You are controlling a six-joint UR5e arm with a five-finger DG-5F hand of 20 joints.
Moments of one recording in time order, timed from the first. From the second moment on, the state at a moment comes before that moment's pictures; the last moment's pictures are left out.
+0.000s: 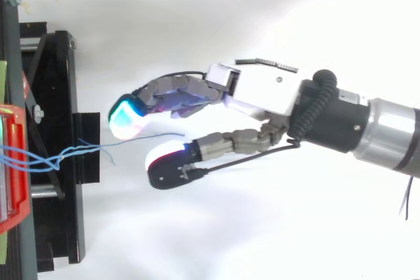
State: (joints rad) arm 0.20 -2.34 -1.28 -2.87 -1.06 -0.09
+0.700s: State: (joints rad) arm 0.19 -2.42 -1.23 -2.56 -1.00 -0.28
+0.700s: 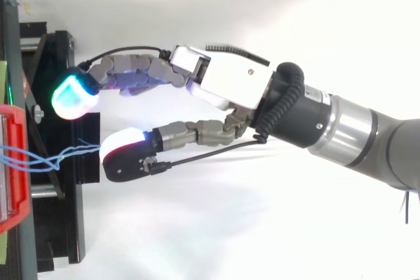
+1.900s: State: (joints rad) arm 0.22 -2.52 -1.11 -2.64 -1.09 -0.12
